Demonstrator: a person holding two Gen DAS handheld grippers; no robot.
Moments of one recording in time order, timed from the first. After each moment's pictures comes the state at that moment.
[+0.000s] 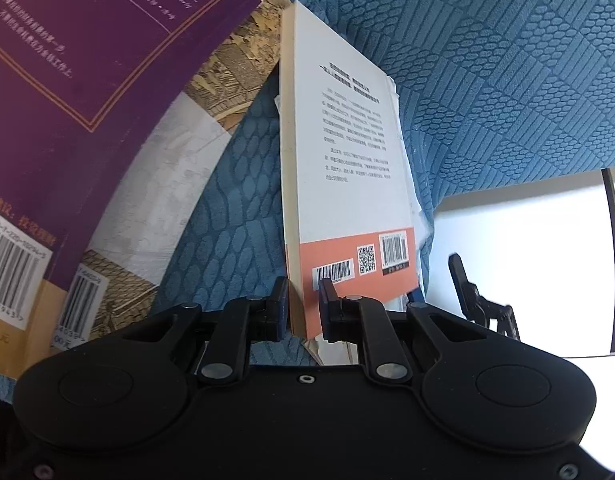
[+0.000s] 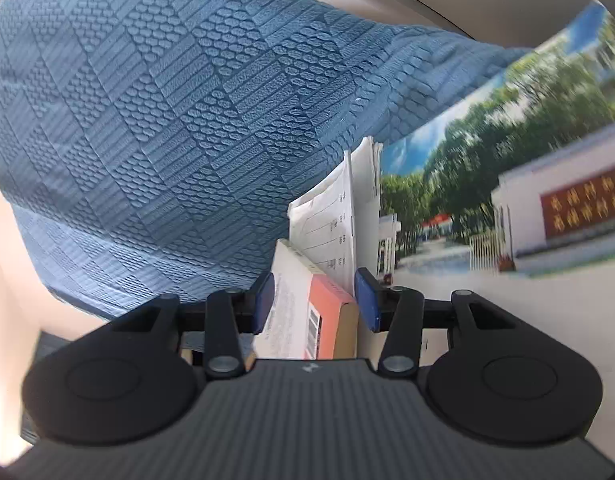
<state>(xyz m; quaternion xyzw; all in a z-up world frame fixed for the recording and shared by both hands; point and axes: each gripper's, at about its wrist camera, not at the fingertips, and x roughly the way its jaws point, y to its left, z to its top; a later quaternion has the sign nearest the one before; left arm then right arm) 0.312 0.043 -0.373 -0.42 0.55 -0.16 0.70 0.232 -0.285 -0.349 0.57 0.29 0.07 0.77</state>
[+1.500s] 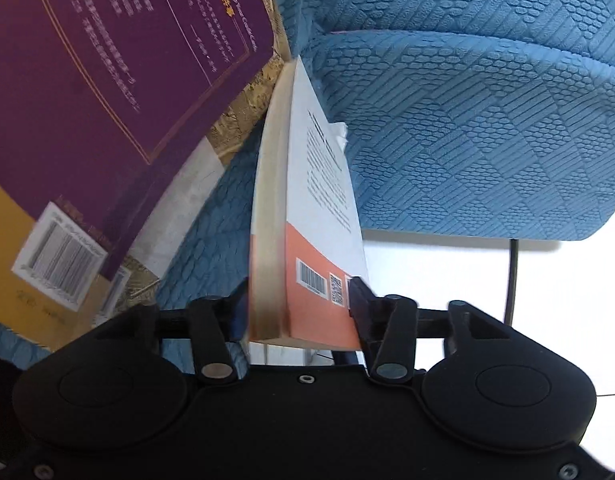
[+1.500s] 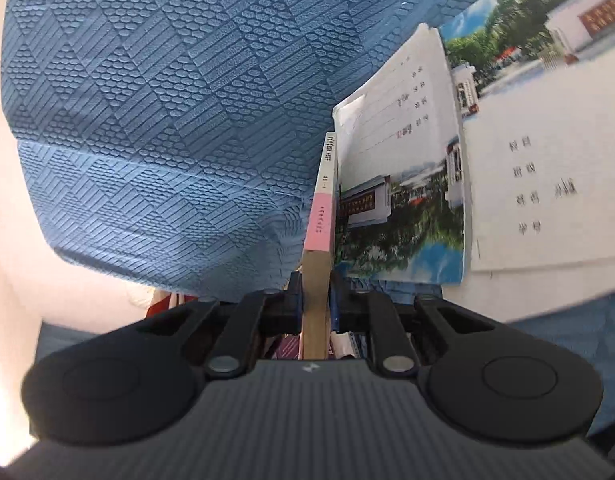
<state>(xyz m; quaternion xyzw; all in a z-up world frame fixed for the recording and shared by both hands) 0.305 0.105 -0.370 -0.57 0.50 -0.20 0.62 0.201 -0.210 -0.290 0.56 0.34 0.06 0.75</state>
